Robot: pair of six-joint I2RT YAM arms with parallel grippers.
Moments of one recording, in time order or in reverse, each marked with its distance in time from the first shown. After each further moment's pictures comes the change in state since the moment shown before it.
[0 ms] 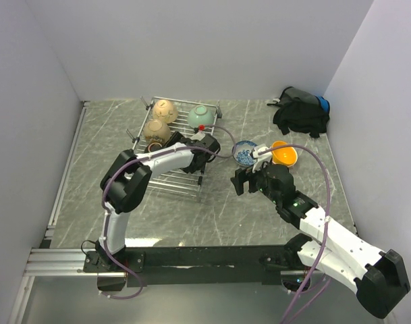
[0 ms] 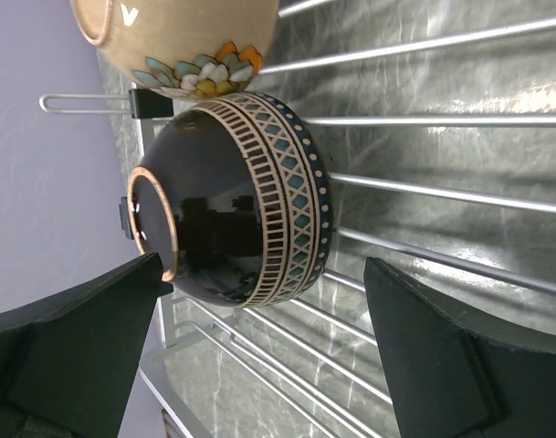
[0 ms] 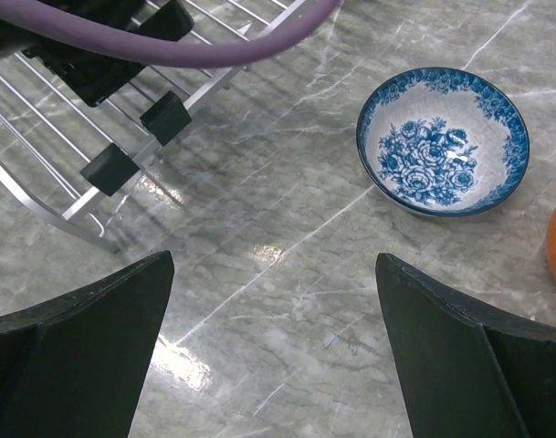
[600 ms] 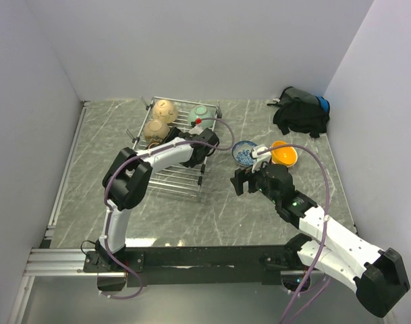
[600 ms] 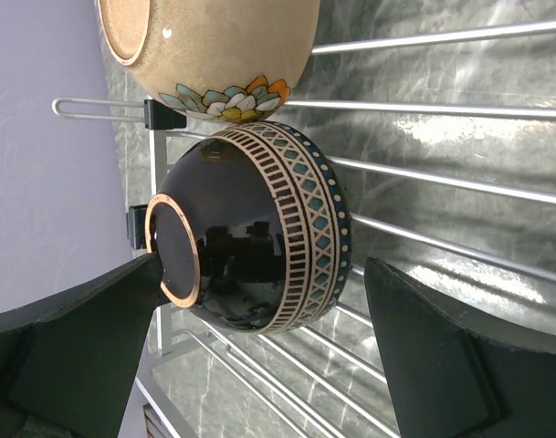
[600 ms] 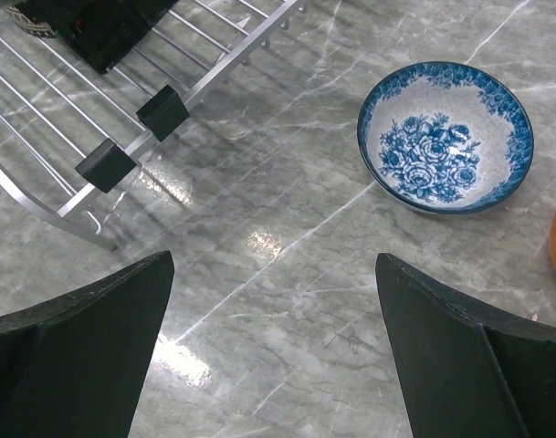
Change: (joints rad) left arm 0.036 0.048 0.084 -0.043 -0.014 -0.049; right arm 0.000 0.010 -0.001 0.003 -0.001 0.000
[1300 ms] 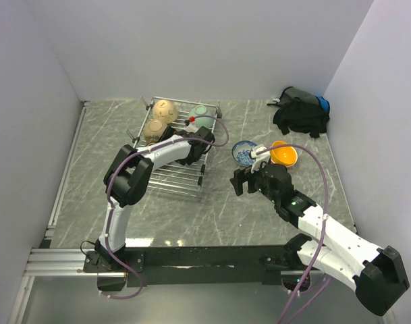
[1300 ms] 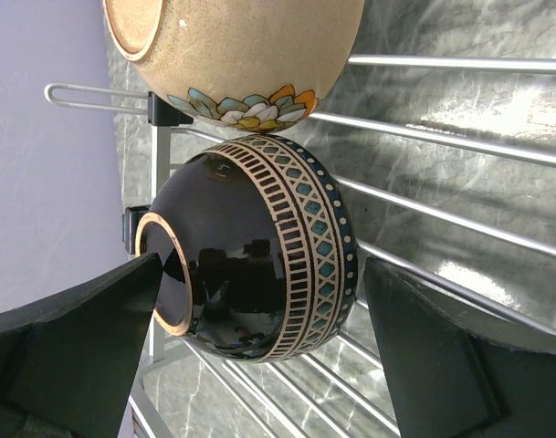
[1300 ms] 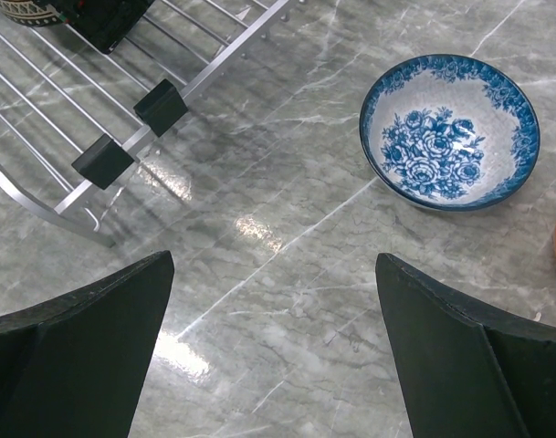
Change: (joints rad) left arm 0.049 0.040 0.014 -0.008 -0.019 -0.058; right arm 0.000 0.018 0.000 0.000 -0.003 0.000
